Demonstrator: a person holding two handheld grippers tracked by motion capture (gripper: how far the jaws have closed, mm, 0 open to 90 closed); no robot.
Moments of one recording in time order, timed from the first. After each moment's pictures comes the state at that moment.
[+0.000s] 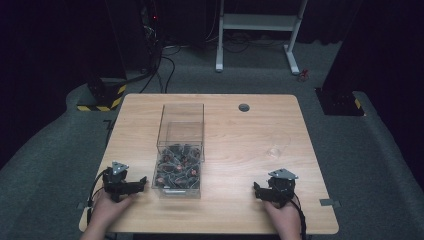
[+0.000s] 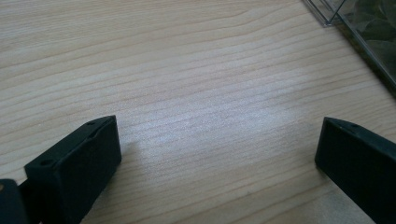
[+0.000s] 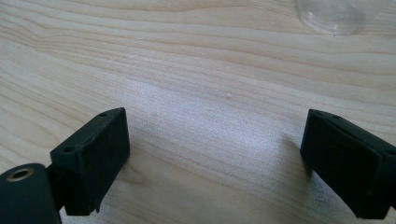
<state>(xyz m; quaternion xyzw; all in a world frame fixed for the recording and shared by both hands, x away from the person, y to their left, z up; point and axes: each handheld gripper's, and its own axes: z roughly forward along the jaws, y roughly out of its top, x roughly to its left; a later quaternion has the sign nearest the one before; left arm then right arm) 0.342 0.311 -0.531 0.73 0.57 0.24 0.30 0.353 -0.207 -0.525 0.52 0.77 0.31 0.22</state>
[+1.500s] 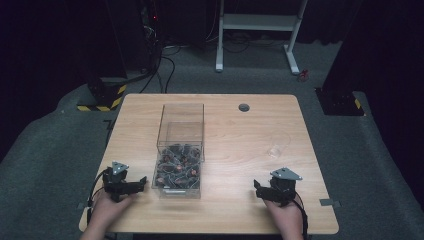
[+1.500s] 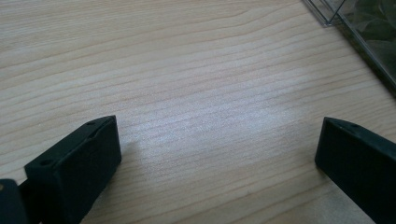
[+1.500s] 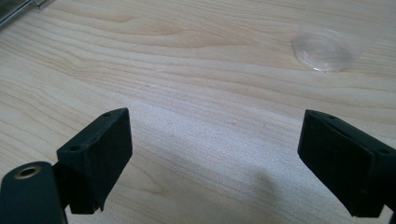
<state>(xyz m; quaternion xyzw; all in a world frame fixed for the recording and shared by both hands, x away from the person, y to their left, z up) 0.342 0.311 -0.531 0.73 0.57 0.24 0.30 0.346 -0.207 -0.508 0.50 0.76 0.35 0.23</state>
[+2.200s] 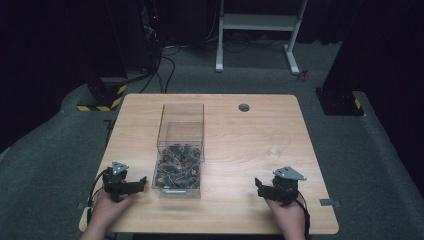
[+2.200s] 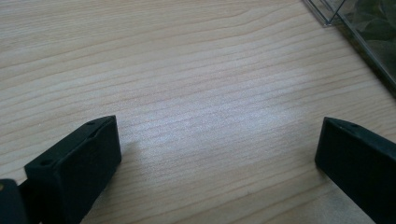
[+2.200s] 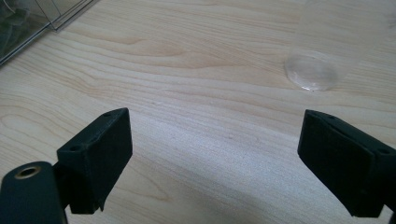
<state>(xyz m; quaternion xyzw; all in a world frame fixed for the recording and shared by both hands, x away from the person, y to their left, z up) 0.342 0.311 -0.531 0.73 0.57 0.24 0.30 0.341 -0.209 -0.494 0.49 0.75 0.37 0.24</state>
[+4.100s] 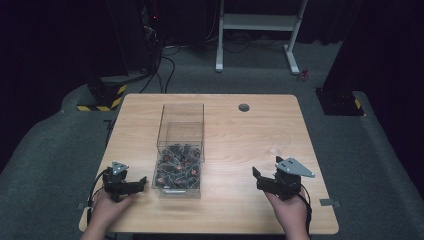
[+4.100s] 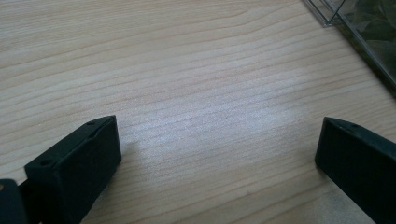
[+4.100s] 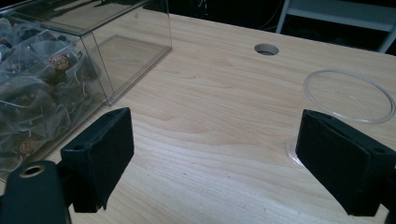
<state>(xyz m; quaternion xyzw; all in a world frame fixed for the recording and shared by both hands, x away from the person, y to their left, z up) 0.342 0.311 -0.531 0.73 0.57 0.24 0.30 0.333 -0.197 -0.432 0.44 0.73 0.44 0.27</state>
